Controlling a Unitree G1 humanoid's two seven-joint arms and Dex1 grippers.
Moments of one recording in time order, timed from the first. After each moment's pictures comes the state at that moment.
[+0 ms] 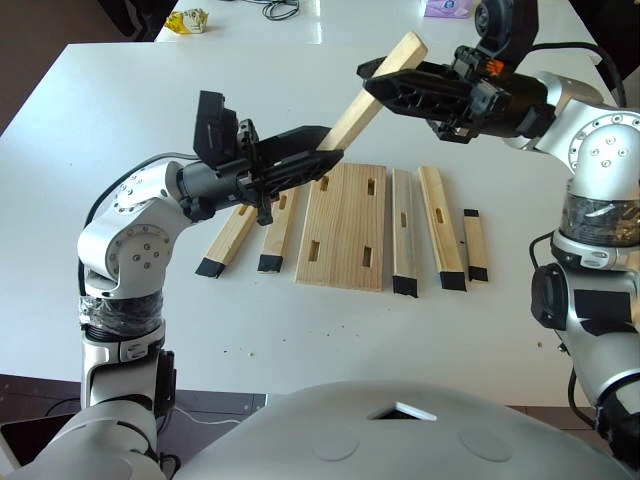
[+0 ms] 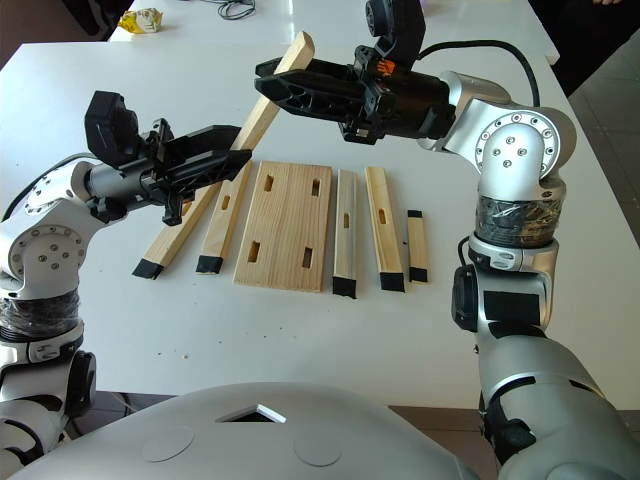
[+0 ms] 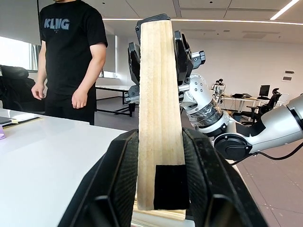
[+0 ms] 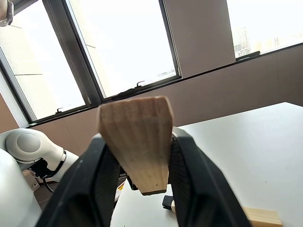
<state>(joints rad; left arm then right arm) -0.29 0.51 0.11 -0.34 -0.92 0.57 -1.01 -0.75 -0.42 -0.10 -0.04 1.02 1.03 1.04</state>
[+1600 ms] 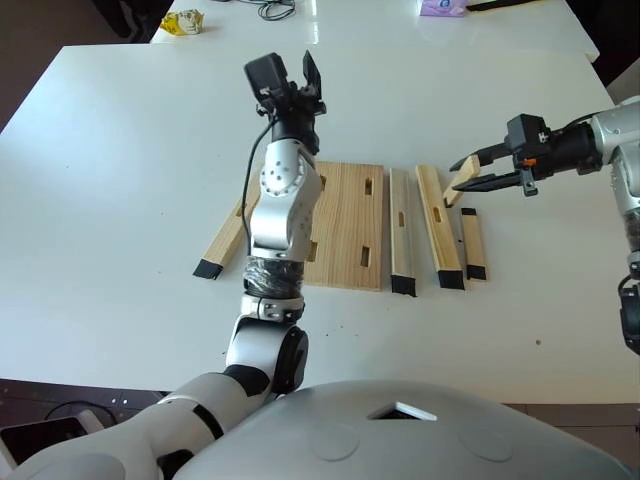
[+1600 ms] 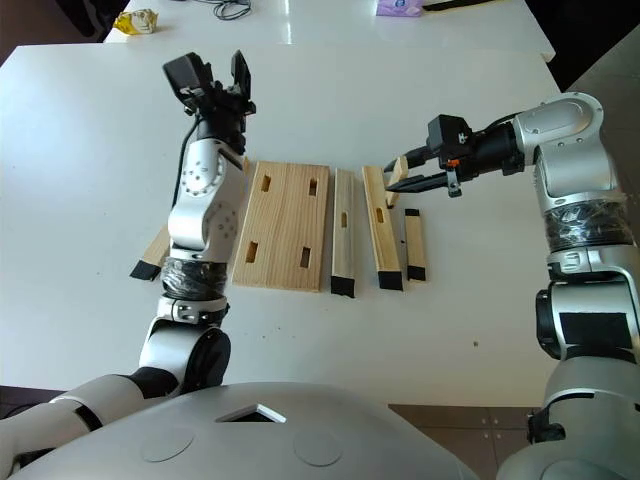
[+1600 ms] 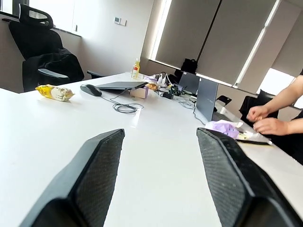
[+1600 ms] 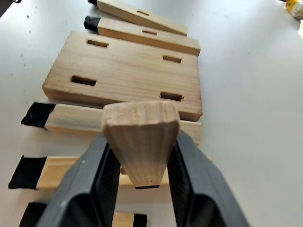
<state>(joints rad) -0.48 -0.19 -0.01 0.11 -0.13 0.17 0.26 -0.70 -0.86 0.26 0.49 0.23 -0.07 1.61</state>
